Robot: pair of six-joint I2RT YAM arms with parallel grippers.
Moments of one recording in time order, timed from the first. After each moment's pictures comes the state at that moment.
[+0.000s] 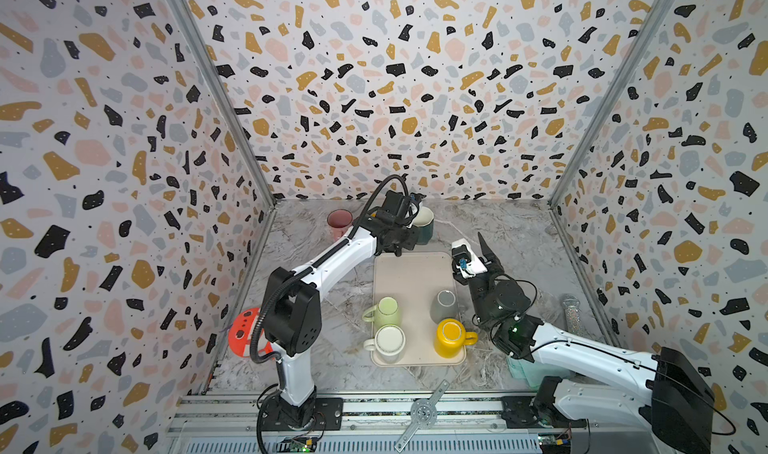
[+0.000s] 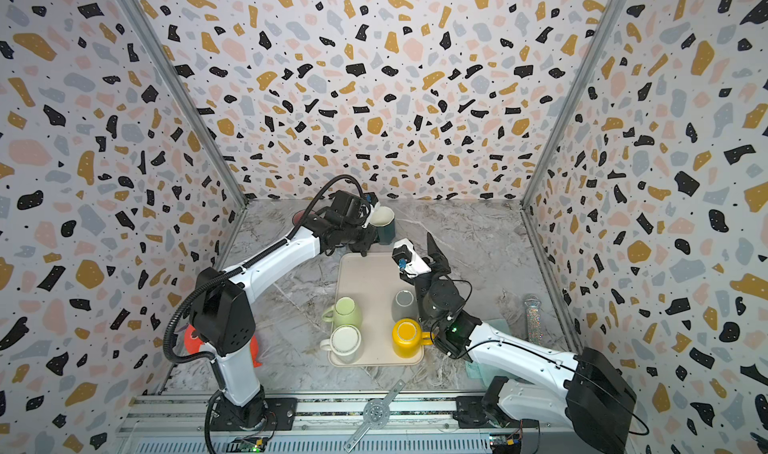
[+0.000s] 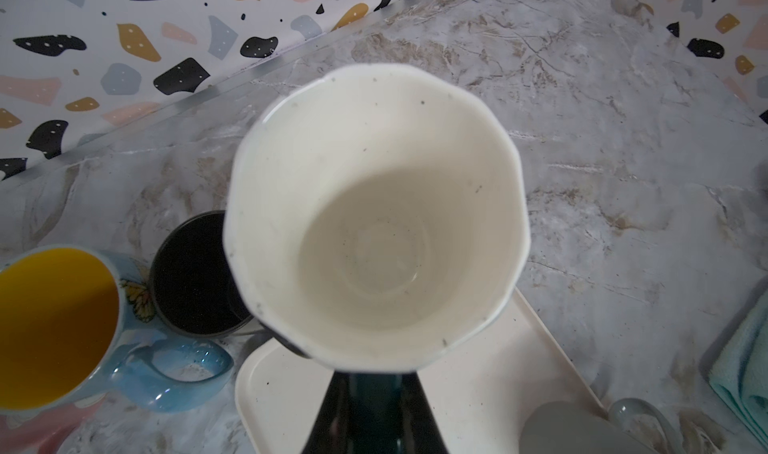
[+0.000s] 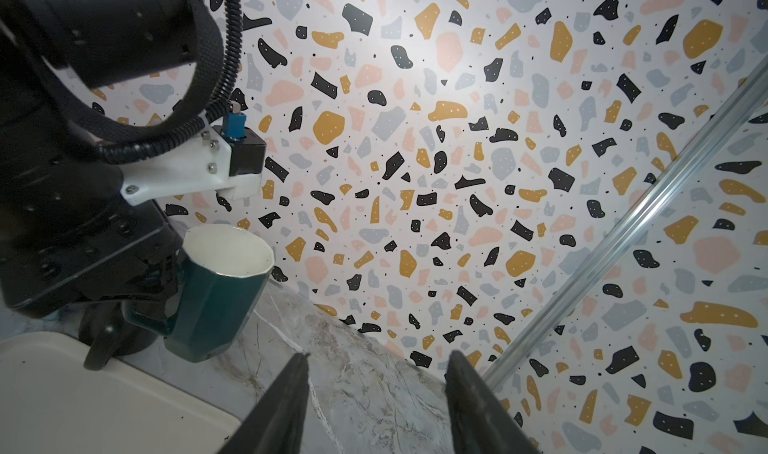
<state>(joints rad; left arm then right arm) -0.57 1.88 1.65 -0.56 0.05 -0.06 0.94 1.12 0.62 0.71 0.77 -0.69</state>
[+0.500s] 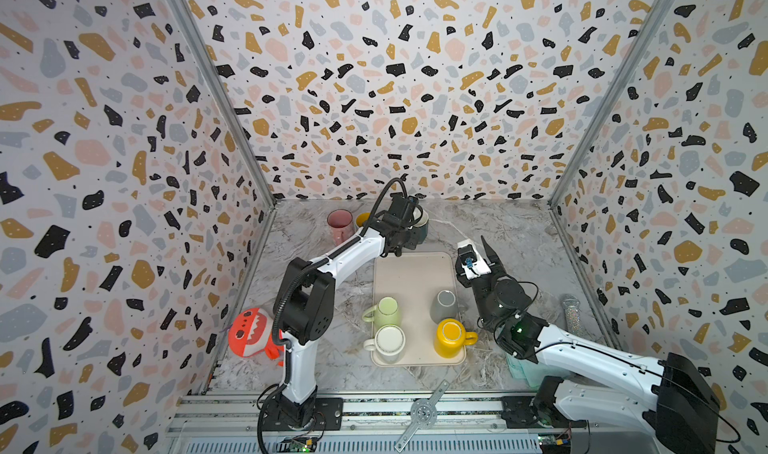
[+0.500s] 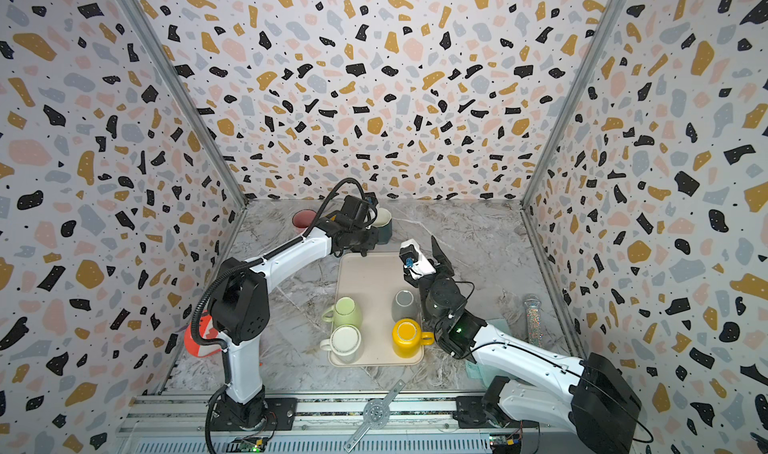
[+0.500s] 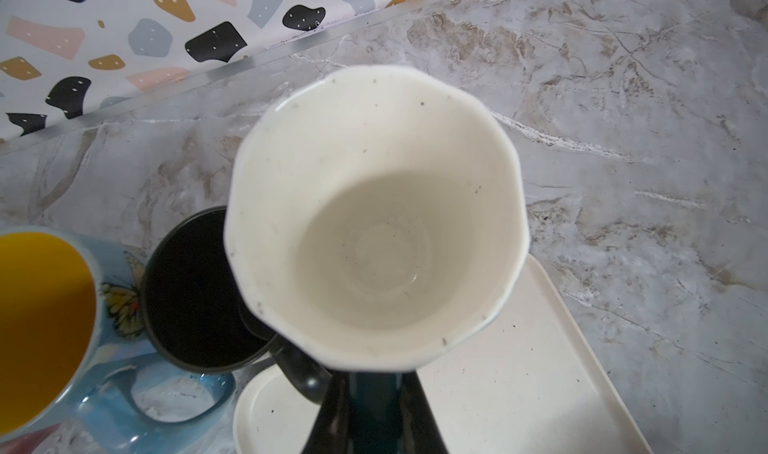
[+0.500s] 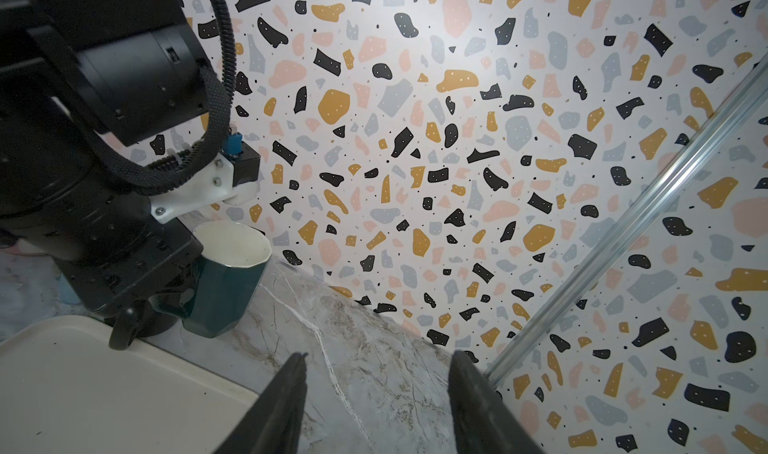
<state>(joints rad) -0.57 1.99 1.66 -0.49 -0.06 -0.13 0.90 1.09 0.60 0.63 0.75 -0.58</state>
